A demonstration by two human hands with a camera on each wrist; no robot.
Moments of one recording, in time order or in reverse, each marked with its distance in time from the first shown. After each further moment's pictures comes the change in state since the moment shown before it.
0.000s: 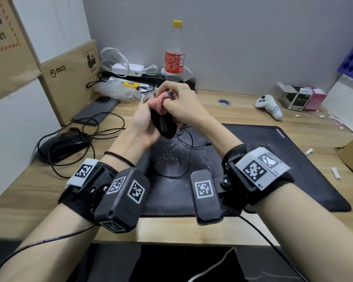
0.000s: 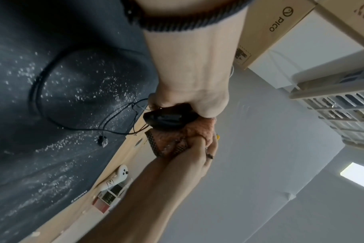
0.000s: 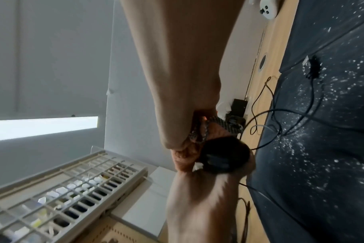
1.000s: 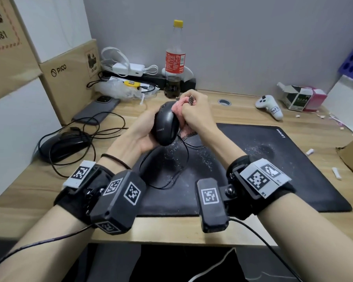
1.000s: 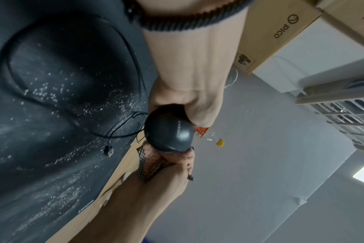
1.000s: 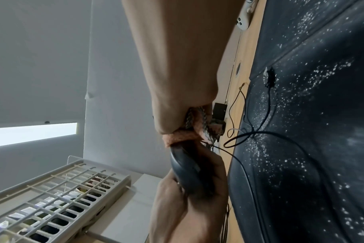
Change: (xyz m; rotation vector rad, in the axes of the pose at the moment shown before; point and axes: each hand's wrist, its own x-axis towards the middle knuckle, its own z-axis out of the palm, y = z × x) left_hand -0.013 -0.002 -0.004 0.260 0.025 -0.151; right_hand -0.020 0.021 0.003 0.277 0.217 0.236
